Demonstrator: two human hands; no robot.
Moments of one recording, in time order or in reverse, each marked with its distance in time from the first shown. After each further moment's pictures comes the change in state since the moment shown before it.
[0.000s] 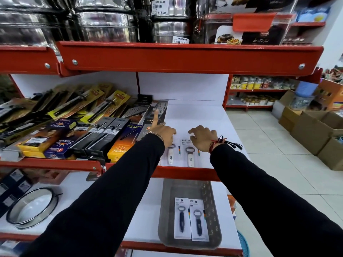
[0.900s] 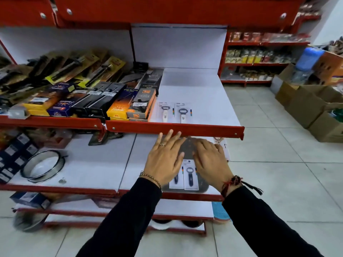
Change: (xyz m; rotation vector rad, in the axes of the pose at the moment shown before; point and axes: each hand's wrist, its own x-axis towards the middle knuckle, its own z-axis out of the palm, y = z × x) left_hand -0.208 0.115 0.068 -0.387 0.346 0.065; right_hand -0.221 0.011 0.083 0.017 0.247 -0.145
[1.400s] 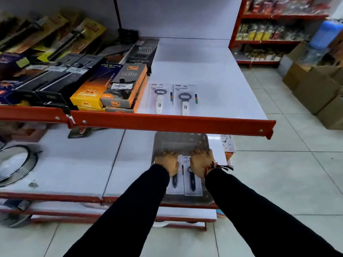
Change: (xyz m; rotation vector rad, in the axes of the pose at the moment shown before) left_hand 0.079 -0.062 0.203 -0.032 -0.643 -0.186; right_hand 0.092 0.068 0.199 -0.199 -0.565 0.101
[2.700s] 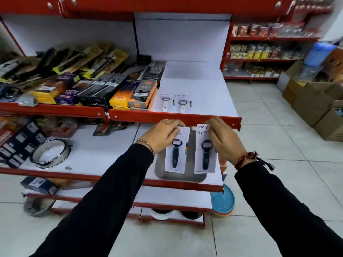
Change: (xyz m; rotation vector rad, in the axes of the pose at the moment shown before) left_hand -0.183 0.029 -0.149 -0.235 0.533 0.397; right_hand -0.197 0.036 -0.149 0.548 0.717 -0.337
